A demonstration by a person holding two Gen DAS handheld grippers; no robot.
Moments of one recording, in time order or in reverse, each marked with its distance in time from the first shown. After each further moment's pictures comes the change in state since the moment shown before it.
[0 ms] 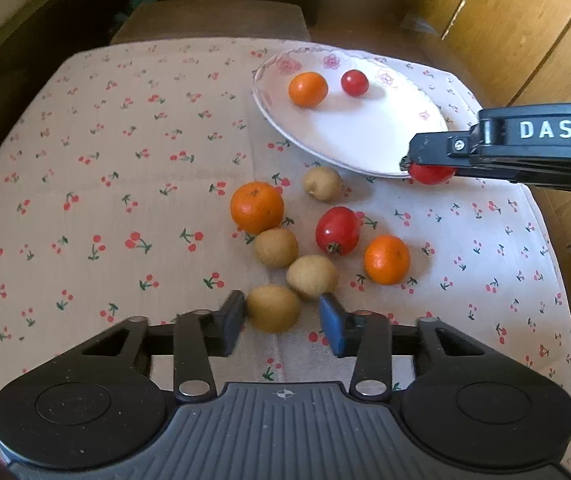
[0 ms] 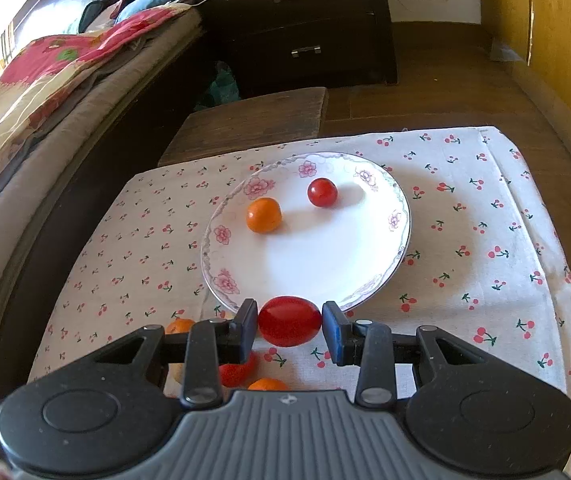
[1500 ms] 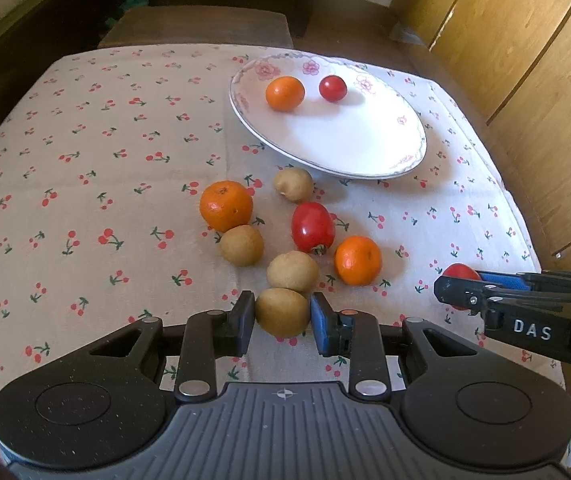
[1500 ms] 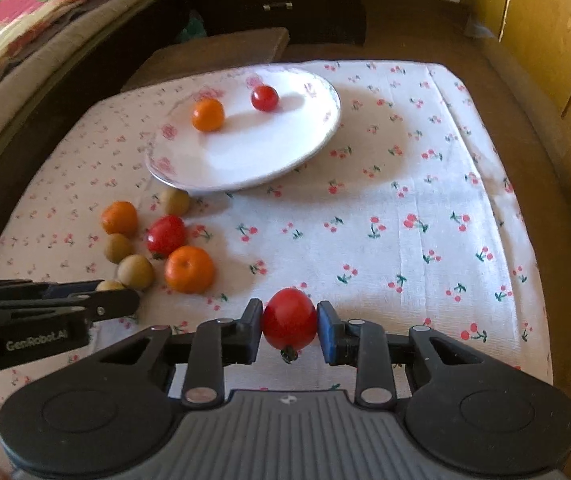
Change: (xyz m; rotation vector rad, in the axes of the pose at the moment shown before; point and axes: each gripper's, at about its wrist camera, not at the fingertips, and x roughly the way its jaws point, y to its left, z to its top) left arm -0.004 -0.011 -0.007 -0.013 -0.045 -0.047; right arm -0.017 -0.025 -0.064 -0.062 0.099 -0.122
